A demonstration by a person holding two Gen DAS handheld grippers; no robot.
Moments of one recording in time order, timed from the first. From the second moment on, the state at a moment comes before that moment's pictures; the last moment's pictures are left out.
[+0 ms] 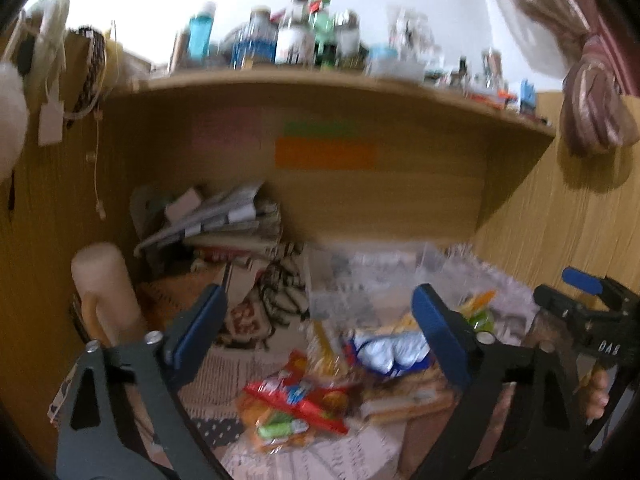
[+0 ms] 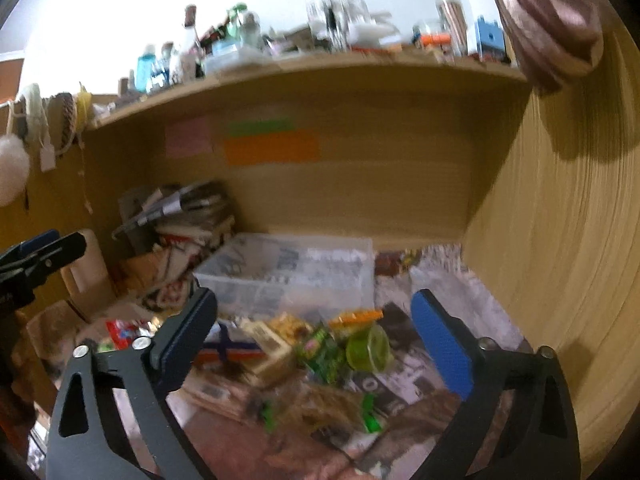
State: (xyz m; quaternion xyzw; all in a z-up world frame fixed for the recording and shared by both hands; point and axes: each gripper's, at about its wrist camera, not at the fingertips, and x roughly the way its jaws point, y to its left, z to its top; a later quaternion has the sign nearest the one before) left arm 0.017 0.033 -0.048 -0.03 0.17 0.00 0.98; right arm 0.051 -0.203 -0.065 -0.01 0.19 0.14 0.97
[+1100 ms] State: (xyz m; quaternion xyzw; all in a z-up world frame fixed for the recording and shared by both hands) left arm 0.064 0.061 -0.168 -0.04 0.36 0.01 0.93; right arm 0.092 -0.194 -0.150 -0.01 0.35 0.16 0.92
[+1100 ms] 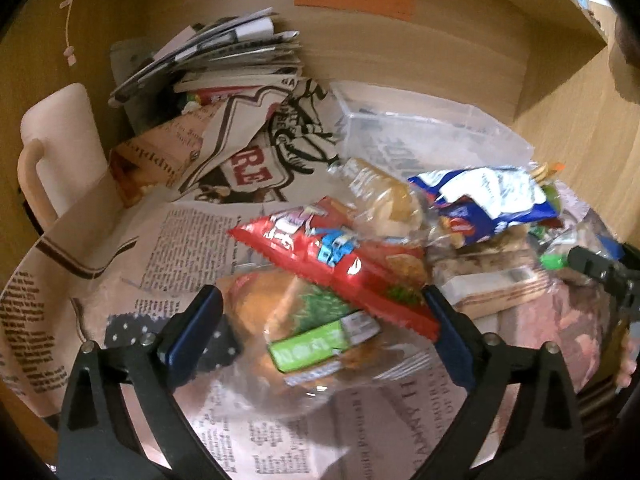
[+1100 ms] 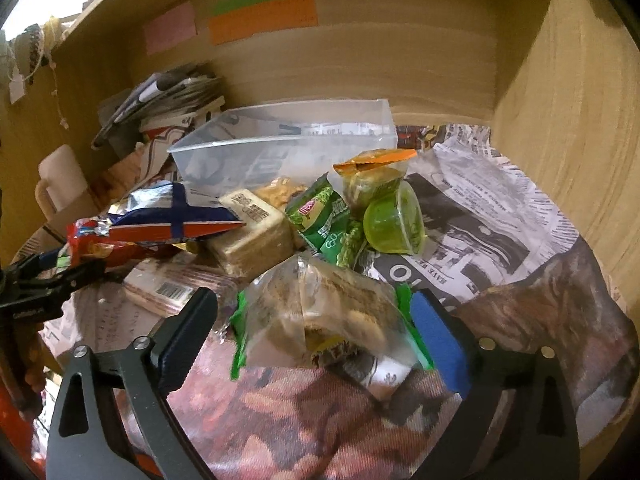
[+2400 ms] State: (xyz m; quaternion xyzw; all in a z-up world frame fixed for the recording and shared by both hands) left arm 0.038 0.112 -0.098 -0.05 0.25 0.09 0.96; right arm 0.086 -0.211 -0.122 0.01 0.30 0.14 0.94
